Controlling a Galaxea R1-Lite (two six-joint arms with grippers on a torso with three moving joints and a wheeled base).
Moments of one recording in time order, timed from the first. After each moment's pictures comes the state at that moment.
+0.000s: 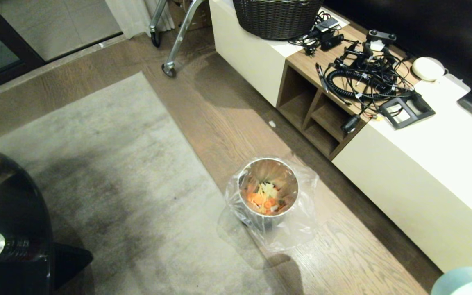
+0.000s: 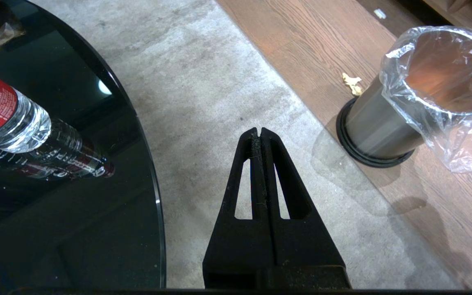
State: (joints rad) left arm 0.00 0.00 0.00 -0.01 0.01 -0.02; right arm 0.00 0.00 0.00 0.00 -0.01 -0.07
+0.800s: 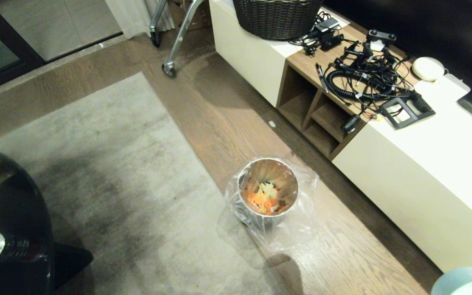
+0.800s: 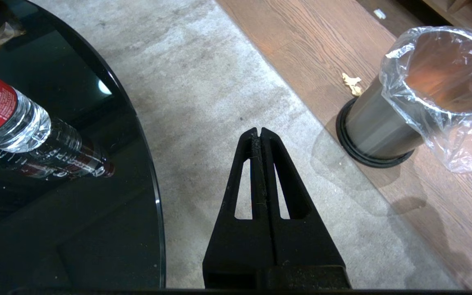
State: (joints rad) left arm 0.00 0.00 0.00 -0.01 0.01 -0.02; right arm 0.00 0.00 0.00 0.00 -0.01 -0.07
